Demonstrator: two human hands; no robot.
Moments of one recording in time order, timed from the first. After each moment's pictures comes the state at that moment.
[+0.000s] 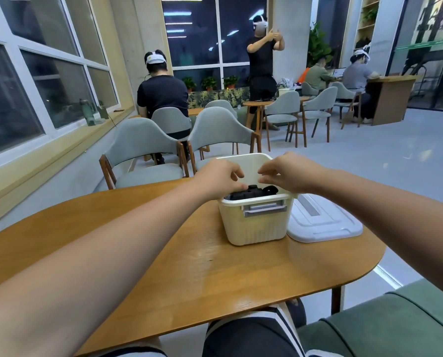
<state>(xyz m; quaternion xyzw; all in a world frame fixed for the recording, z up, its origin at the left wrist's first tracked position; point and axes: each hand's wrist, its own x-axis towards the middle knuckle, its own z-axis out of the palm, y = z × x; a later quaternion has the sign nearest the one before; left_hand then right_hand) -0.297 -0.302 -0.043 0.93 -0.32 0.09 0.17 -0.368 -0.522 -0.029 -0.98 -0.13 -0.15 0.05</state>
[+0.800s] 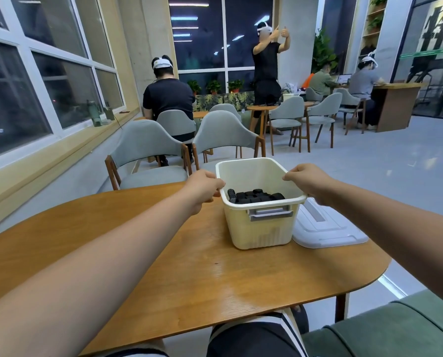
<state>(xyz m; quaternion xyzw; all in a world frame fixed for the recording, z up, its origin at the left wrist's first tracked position) -0.304 -0.263 -0.055 0.85 -0.09 -0.03 0.52 -0.348 -0.538 -0.058 -0.87 0.16 -0.10 0.46</state>
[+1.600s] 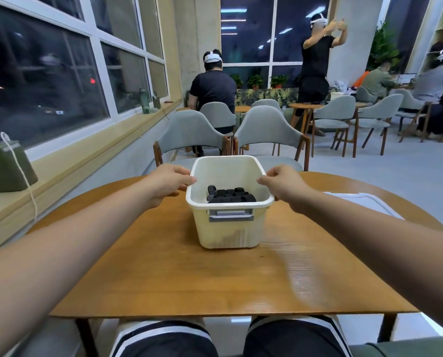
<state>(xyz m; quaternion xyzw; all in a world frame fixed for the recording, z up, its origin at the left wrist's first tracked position) -0.316 -0.068 -0.047 0.87 -0.01 0.01 0.49 -0.325 -0.366 -0.067 -0.88 0.03 -0.09 0.48</state>
